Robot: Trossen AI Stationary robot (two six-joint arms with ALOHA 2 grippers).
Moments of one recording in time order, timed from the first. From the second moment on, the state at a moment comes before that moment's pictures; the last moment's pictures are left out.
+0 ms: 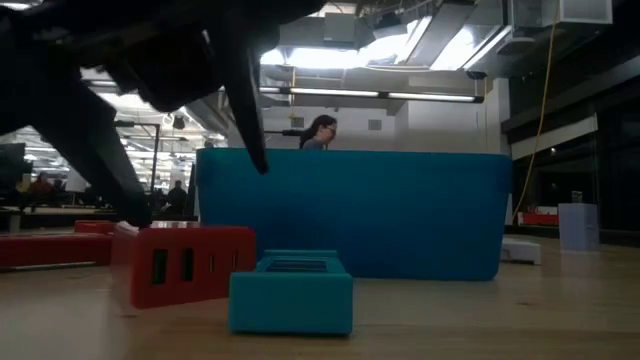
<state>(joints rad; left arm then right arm) -0.59 1.97 1.34 -0.45 -0.21 -2.20 0.50 1.04 1.62 -0.46 0.51 0.58</state>
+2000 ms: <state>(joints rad) -0.56 1.95 1.40 -0.92 -0.06 -2.23 0.50 1.03 1.62 -0.42 0.41 0.53</state>
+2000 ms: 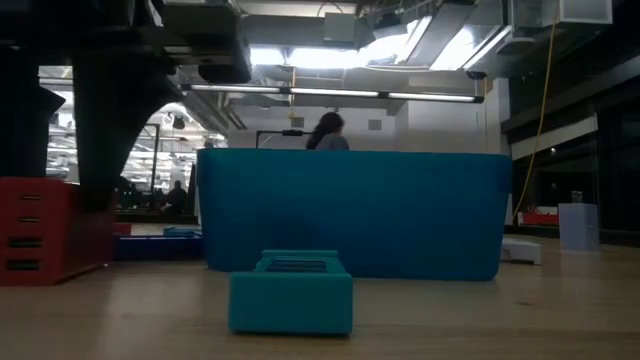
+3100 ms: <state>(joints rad) -0.20 1.68 1.40 -0.78 -0.31 -1.13 0.50 1.07 1.62 -0.35 0.57 0.46</state>
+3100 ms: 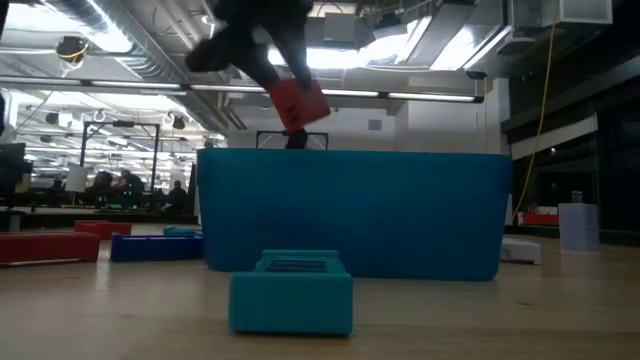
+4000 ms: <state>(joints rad) 0.00 1.74 1.40 -0.81 -0.03 -0.58 0.50 1.06 1.62 -0.33 0.71 0.41</state>
